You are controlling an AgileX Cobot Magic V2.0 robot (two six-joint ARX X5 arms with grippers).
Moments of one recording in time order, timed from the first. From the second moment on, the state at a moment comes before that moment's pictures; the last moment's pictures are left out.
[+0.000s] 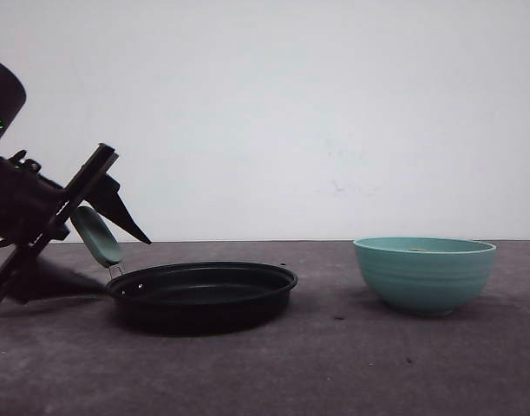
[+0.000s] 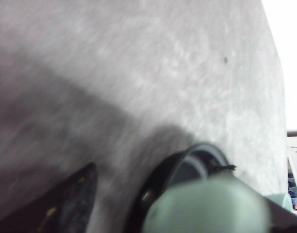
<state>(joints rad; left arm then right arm) -0.23 1.62 0.58 0.50 0.39 -0.93 0.11 0.59 1.21 -0.83 -0.18 0.16</state>
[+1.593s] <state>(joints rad) -0.35 0.83 0.69 -0.25 0.33 -0.64 0.11 1.56 0.99 -0.64 -0.41 0.14</state>
